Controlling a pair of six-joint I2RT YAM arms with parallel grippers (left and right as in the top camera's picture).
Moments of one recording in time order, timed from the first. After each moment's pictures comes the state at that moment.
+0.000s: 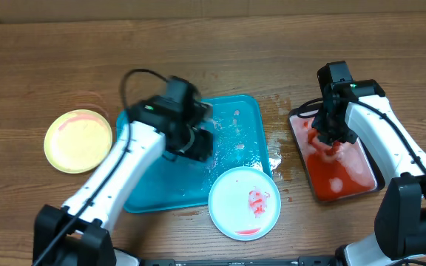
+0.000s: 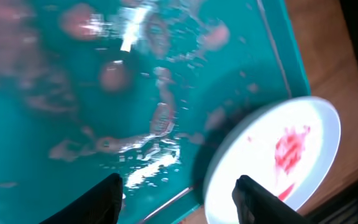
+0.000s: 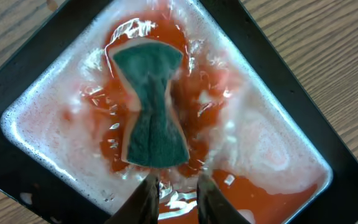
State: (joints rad) left arm -0.43 1.59 1.22 -0.98 0.26 -0.07; right arm 0.12 1.72 1.27 -1.04 0.27 0.64
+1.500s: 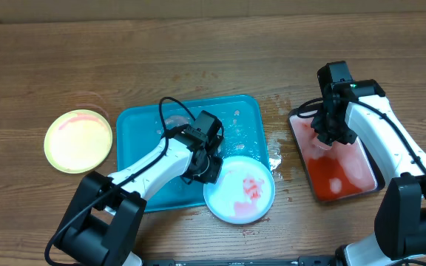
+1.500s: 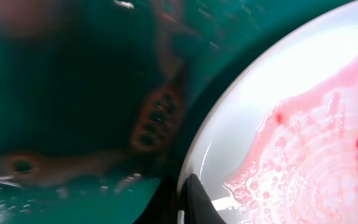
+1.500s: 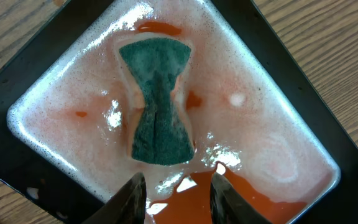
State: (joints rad) left arm -0.54 1.73 0.97 -0.70 0.17 -0.25; right arm 0.12 1.72 1.27 -1.03 0.25 0.64
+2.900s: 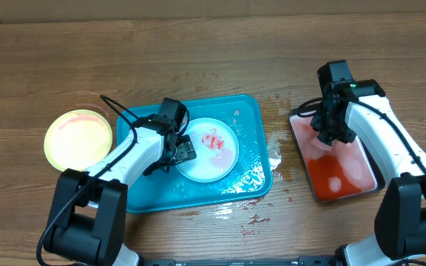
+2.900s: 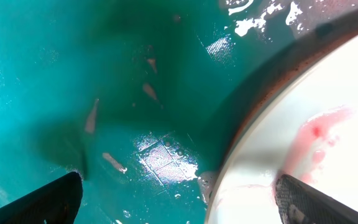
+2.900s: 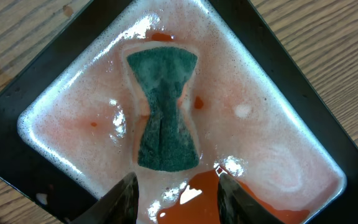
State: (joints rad) left arm -0.31 1.73 0.97 -0.73 -0.09 -0.67; right arm 0.12 1.72 1.27 -1.01 0.25 0.64
